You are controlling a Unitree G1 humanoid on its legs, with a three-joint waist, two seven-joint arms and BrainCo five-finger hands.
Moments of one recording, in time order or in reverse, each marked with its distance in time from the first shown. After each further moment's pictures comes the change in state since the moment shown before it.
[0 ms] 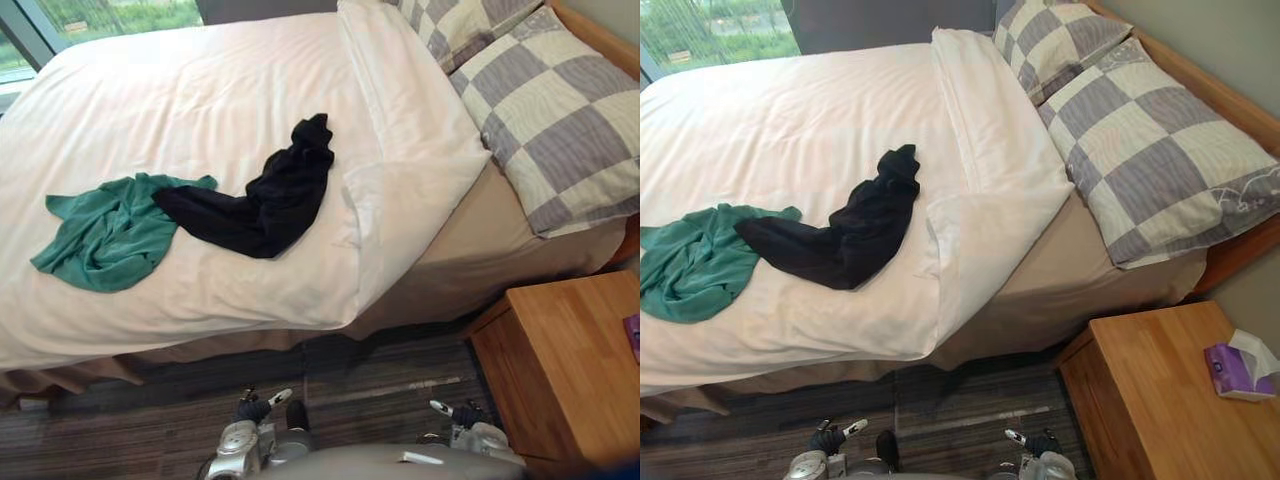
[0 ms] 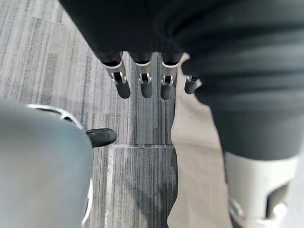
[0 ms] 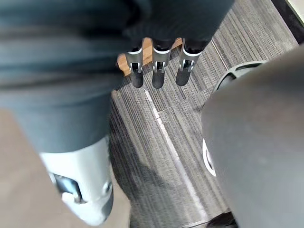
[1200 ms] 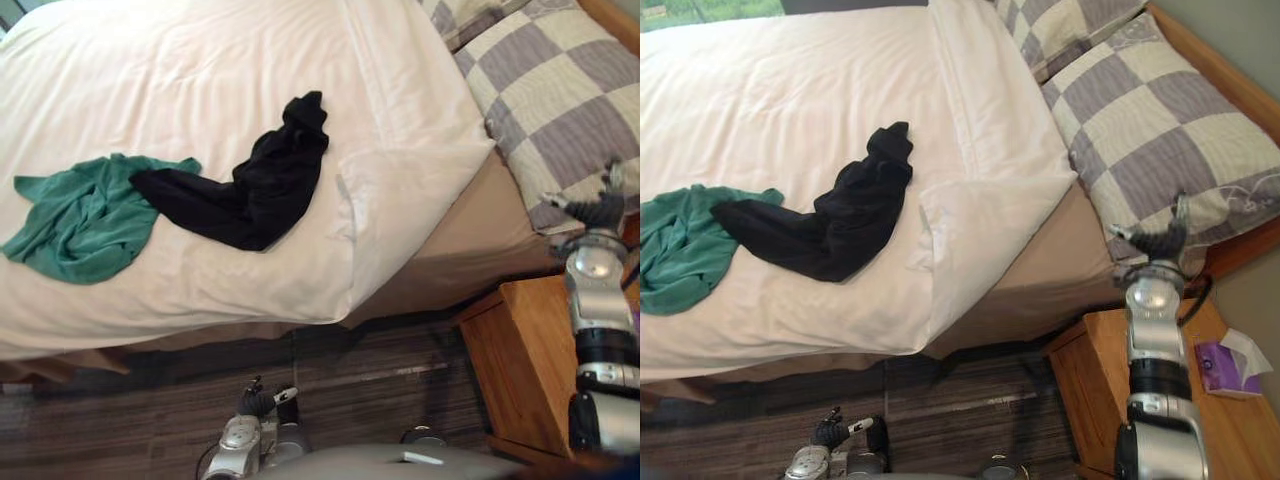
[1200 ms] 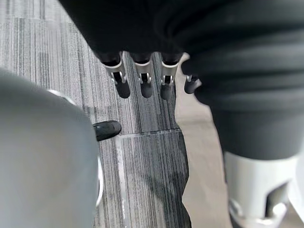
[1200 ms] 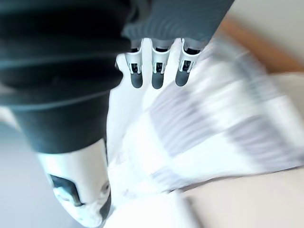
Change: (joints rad) left arm 0.023 0.021 -0.113 -0.112 0.010 -0.004 0.029; right arm -0.530 -0.486 0.091 -0.649 -0.168 -0.038 -0.196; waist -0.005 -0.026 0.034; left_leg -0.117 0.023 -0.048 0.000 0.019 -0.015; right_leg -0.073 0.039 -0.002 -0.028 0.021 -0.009
